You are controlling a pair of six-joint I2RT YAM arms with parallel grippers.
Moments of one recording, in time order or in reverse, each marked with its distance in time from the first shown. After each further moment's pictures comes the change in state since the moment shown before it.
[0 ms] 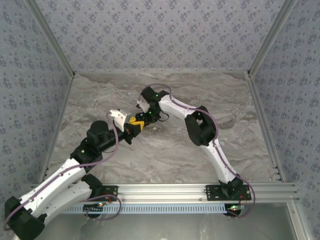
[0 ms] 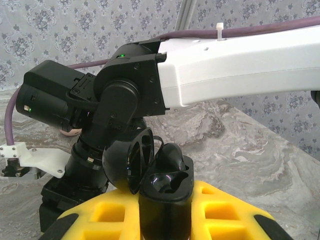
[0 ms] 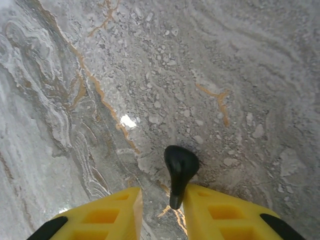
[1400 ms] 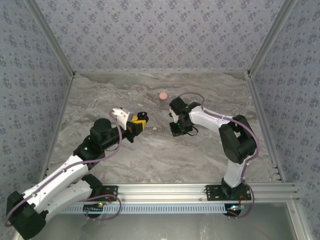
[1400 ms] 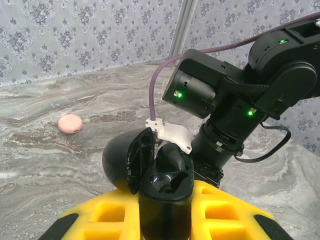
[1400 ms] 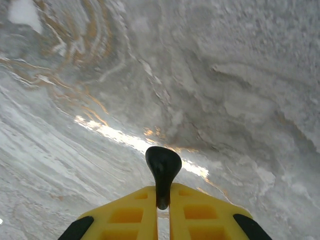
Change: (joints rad) left arm 0.000 0.061 0.010 0.031 0.000 0.000; right arm -0.111 -0.626 -0.834 0.121 0.264 0.187
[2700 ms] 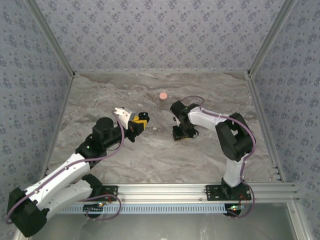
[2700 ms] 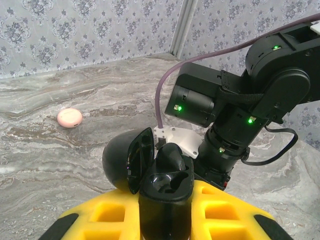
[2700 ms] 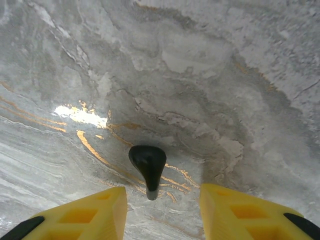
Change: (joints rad) left arm 0.000 0.038 0.003 0.008 0.000 0.000; right arm -0.005 0.041 -0.011 -0.064 0.069 0.064
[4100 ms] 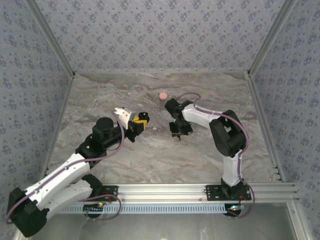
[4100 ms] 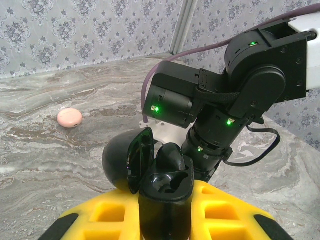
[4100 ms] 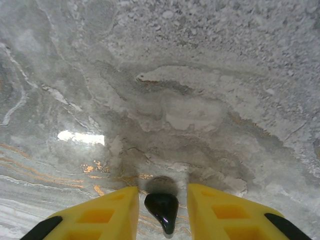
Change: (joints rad) left arm 0.000 0.000 0.000 0.000 0.000 0.000; right arm 0.031 0.095 0.122 -0.036 0.079 0.123
